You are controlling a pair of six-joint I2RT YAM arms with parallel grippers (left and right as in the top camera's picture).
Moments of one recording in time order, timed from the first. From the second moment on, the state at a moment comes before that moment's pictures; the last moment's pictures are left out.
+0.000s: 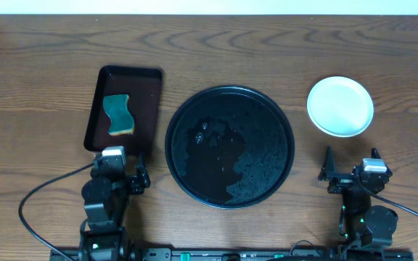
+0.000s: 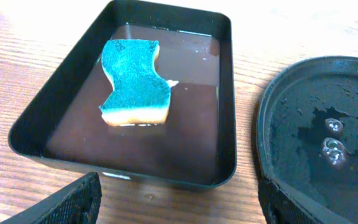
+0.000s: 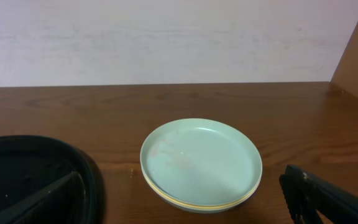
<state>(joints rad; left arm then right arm) 0.09 0.40 0.08 -0.14 0.10 -0.07 -0.08 0.01 0.01 -0.07 -0.03 -0.01</state>
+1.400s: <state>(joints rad) 0.04 0.01 0.02 -0.11 0.09 -0.09 -0.08 0.01 0.01 -0.07 -0.03 -0.01</state>
